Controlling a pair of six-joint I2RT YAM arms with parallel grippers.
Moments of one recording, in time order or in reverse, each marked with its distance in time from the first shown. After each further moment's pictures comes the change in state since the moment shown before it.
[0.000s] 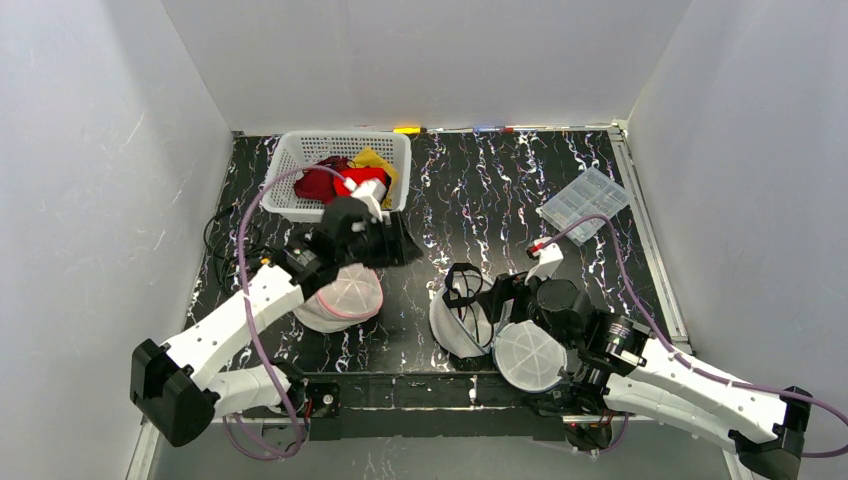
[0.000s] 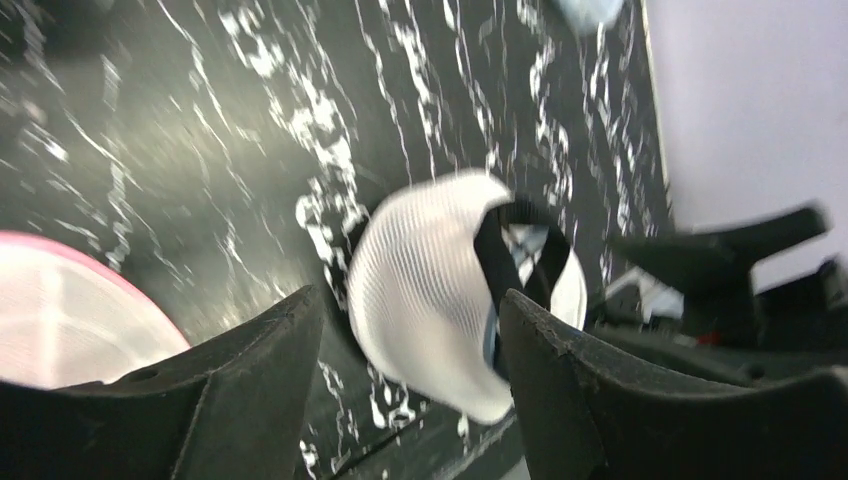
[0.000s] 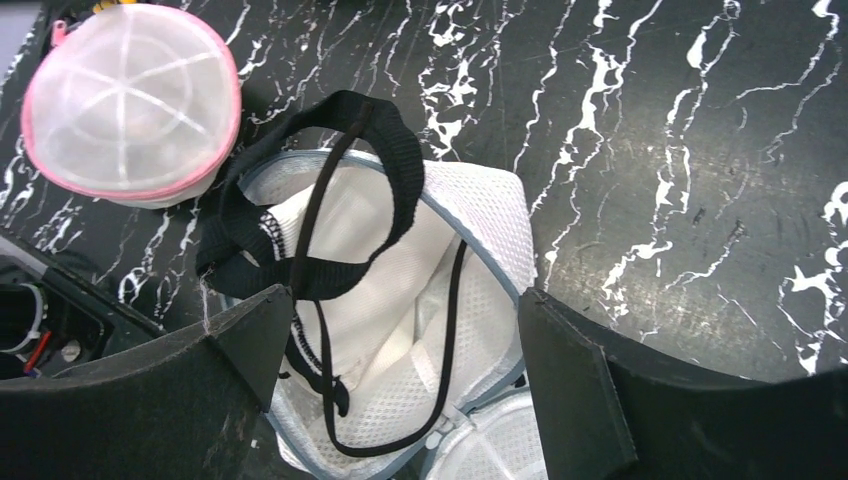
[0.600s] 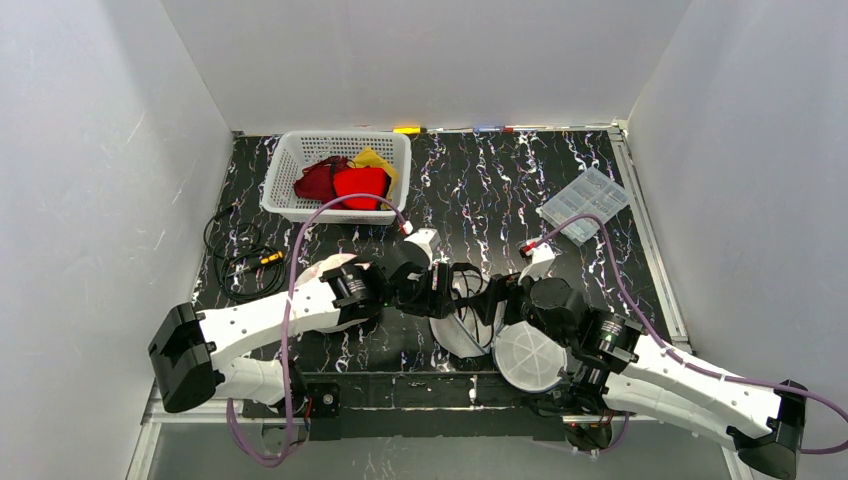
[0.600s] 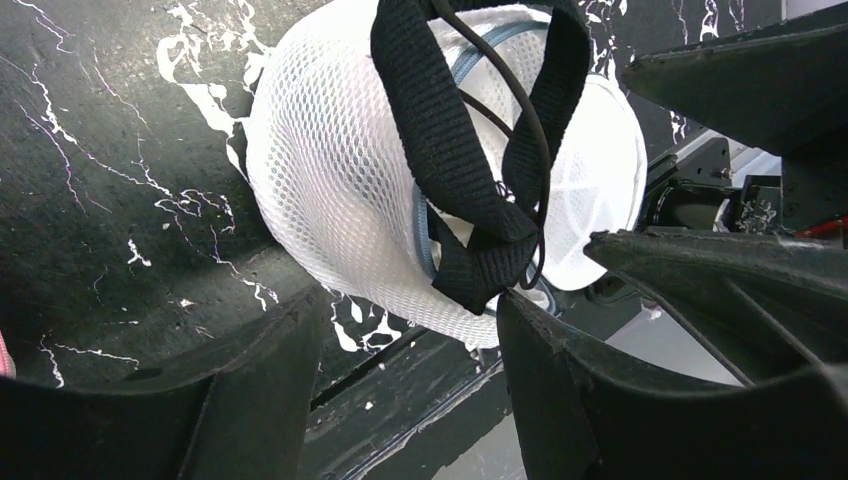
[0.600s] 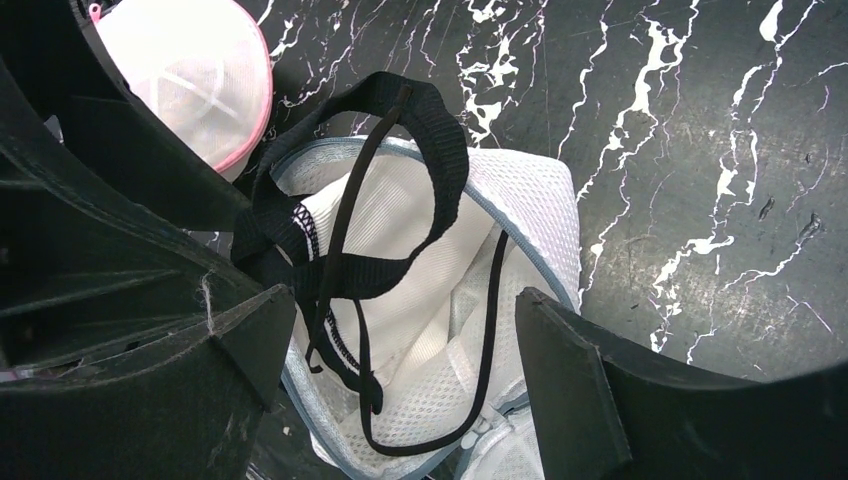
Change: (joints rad) left arm -0.437 0.114 -0.076 -0.016 -0.186 -0.093; right arm 0.000 0.042 -0.006 0.053 -0.072 0.047
